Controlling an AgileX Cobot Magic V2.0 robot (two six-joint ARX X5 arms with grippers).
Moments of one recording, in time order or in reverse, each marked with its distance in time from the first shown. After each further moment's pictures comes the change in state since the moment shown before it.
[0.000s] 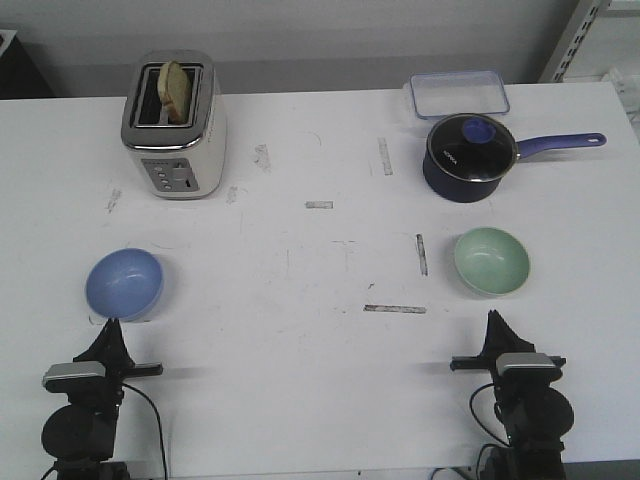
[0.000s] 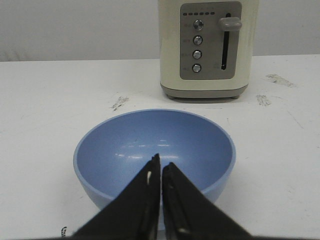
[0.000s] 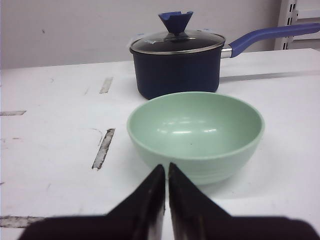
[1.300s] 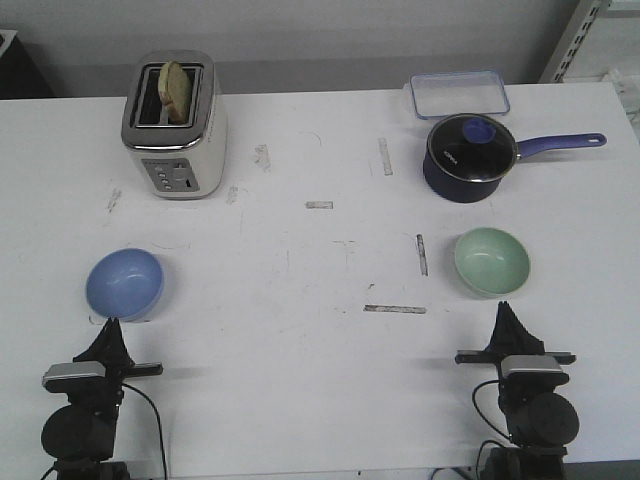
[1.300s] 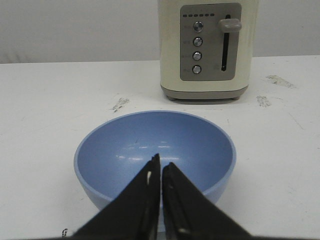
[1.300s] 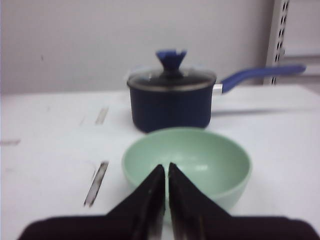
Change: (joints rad) left arm 0.000 0.000 0.000 0.005 0.000 0.004; right arm -0.001 0.000 0.000 0.138 0.048 -0.037
